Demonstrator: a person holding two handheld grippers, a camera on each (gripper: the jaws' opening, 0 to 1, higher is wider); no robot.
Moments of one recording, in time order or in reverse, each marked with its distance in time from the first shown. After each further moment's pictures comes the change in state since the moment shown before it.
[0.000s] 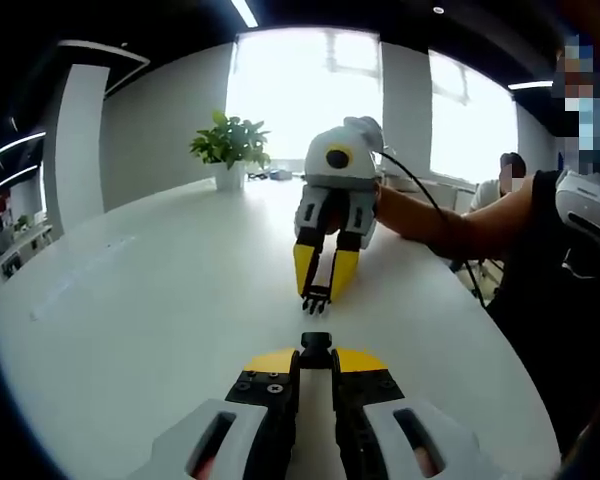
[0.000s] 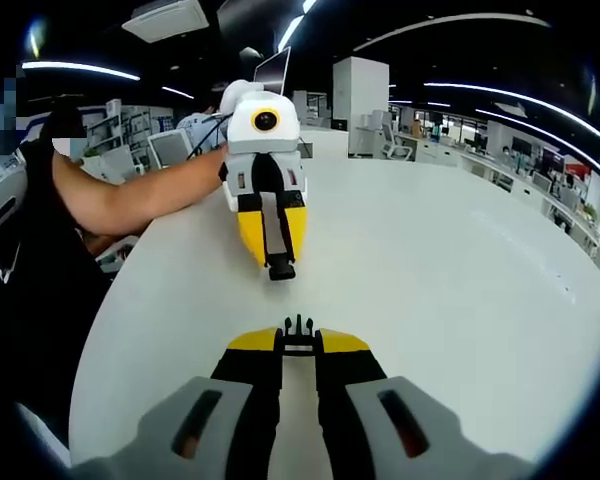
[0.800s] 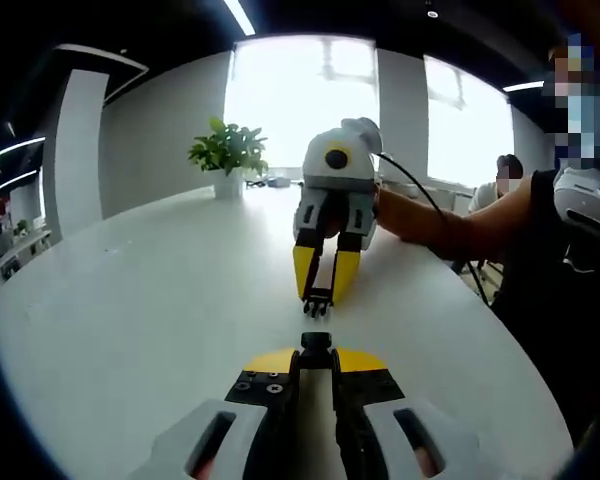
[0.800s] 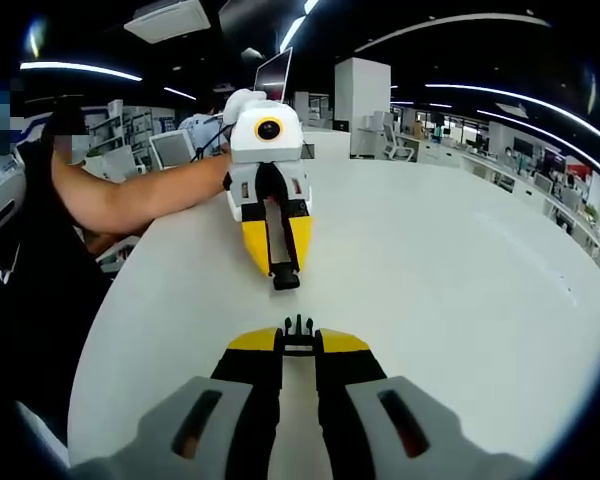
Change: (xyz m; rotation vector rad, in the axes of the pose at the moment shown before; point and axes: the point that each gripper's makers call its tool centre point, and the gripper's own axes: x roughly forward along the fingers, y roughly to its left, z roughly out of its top) left arm 0.005 0.003 0.000 0.011 -0.050 -0.011; right arm 0.003 0.000 -0.001 -0.001 -0.002 0.007
